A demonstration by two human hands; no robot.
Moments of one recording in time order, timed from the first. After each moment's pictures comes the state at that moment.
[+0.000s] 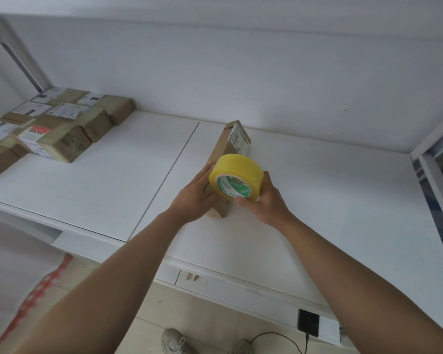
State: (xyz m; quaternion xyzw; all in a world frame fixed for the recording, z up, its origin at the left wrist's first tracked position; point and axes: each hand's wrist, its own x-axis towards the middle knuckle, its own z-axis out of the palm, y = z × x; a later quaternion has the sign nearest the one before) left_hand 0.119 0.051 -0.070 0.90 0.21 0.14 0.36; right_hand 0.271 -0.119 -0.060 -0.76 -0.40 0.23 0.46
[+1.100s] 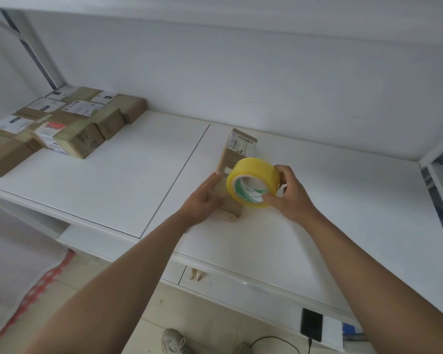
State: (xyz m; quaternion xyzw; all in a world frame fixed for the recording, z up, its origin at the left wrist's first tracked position) left_hand 0.095 0.050 -0.081 0.81 0.27 0.12 0.51; right_hand 0.281 -0.129 -0.039 -0.76 -0.42 0.19 0.45
